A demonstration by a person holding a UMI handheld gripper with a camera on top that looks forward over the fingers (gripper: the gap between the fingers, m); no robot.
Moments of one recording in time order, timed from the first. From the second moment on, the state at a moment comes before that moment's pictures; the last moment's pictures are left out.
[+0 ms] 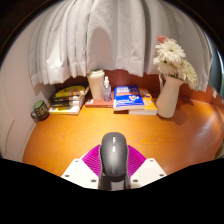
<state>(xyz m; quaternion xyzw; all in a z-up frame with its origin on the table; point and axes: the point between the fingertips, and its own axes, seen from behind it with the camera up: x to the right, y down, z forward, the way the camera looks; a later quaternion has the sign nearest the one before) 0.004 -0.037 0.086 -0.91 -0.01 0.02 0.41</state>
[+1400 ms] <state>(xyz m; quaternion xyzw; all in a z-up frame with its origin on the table) -0.114 -0.100 0.237 -0.89 -0.05 0.05 0.45</state>
